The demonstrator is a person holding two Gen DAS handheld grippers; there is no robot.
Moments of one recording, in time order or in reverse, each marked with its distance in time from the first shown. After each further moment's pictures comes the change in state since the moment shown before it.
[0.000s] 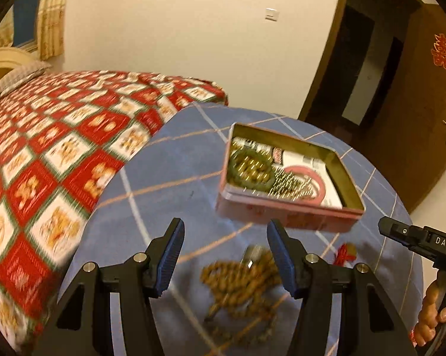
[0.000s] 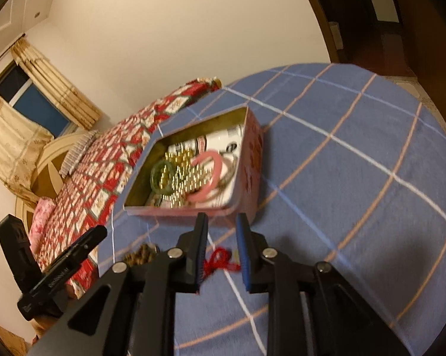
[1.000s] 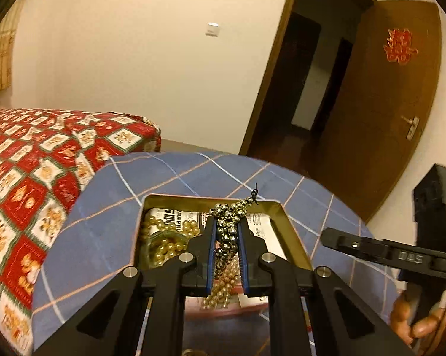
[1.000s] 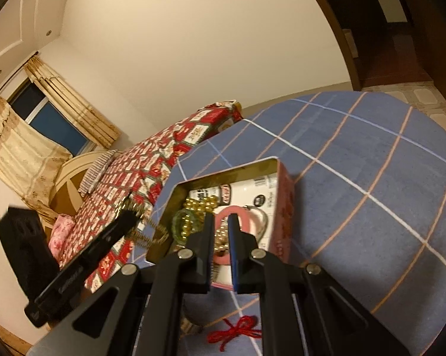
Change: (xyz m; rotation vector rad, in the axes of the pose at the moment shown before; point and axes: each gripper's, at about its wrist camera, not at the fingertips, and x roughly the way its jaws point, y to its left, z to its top) left arm 0.048 -0.067 0.078 0.146 -0.079 -0.245; right arm 0.017 0.004 0.056 0.024 -0.084 0.109
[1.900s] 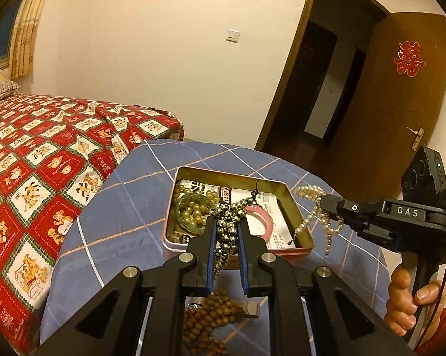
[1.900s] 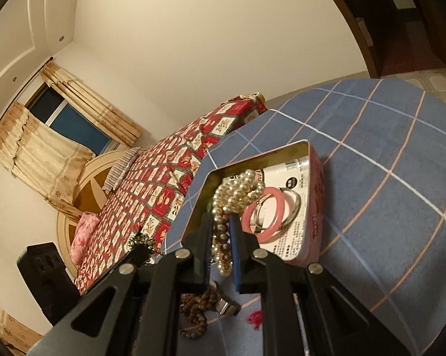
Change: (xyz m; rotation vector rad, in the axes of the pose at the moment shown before) left arm -0.070 0.013 -0.038 -0.084 -0.036 0.058; right arm -0.010 0.020 -0.013 0.035 0.019 0.130
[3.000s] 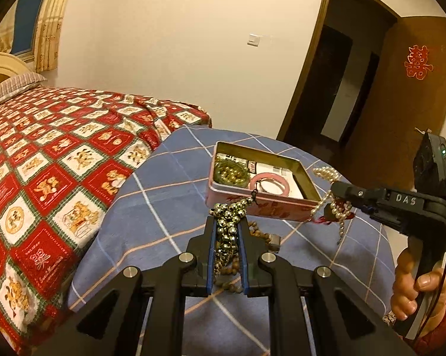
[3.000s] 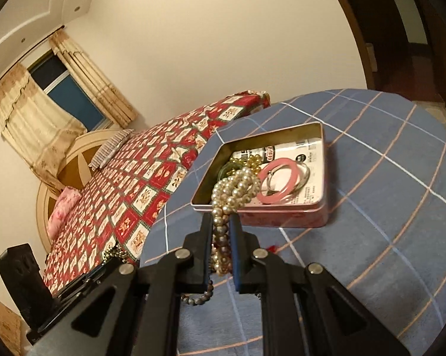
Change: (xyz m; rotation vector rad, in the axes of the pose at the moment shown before) left arm -0.077 0.019 -0.053 -0.032 -0.014 0.085; right arm -0.009 0.051 -0.057 -0.147 -0.006 -0.107
